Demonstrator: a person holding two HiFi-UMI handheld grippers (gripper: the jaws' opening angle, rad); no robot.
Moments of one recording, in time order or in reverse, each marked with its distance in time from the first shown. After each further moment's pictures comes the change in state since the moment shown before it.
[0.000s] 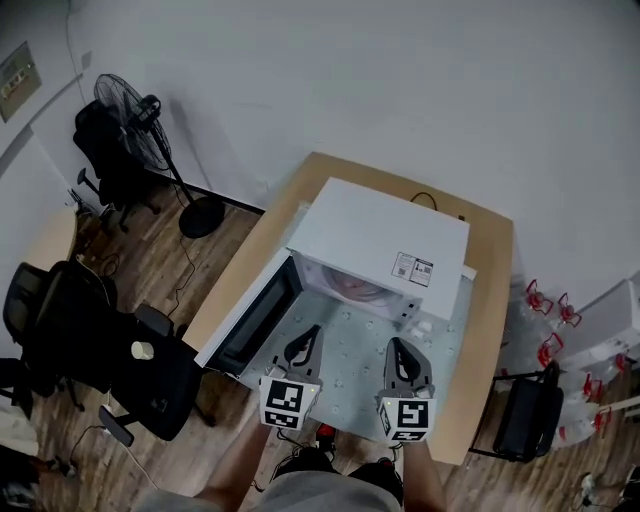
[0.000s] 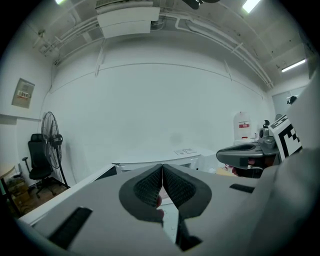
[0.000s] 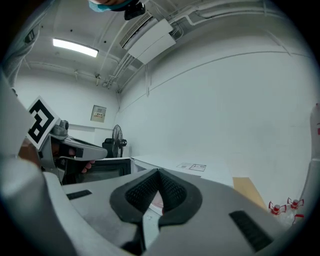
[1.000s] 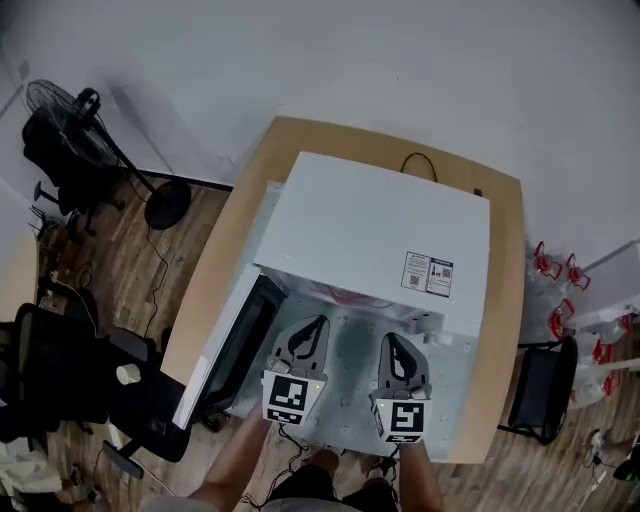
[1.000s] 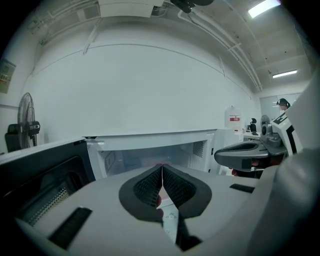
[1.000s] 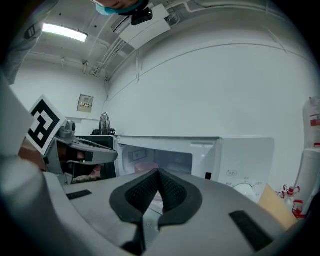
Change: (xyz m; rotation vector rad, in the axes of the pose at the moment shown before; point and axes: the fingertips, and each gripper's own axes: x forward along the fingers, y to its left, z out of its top) left arm 0.127 0.025 -0.075 0.013 0.072 -0.182; right arm 0.092 -0.011 -0.081 0.032 0.100 -0.113
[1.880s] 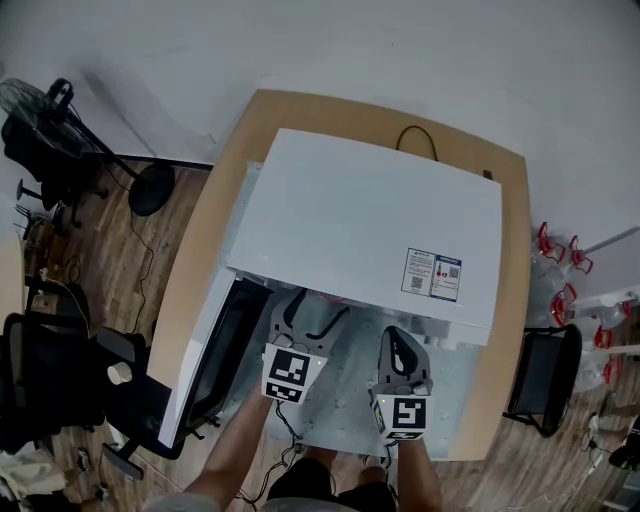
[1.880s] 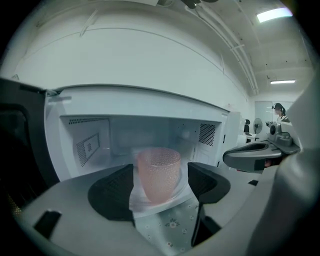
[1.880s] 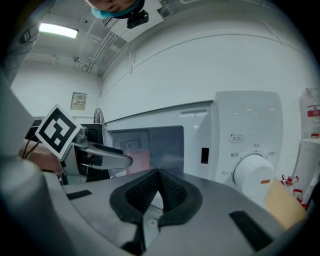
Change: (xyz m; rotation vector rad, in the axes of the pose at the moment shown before) left arm 0.073 0.003 -0.036 -0.034 0.063 -0.105; right arm 0.026 -0.019 -0.040 0.046 0.061 -0.023
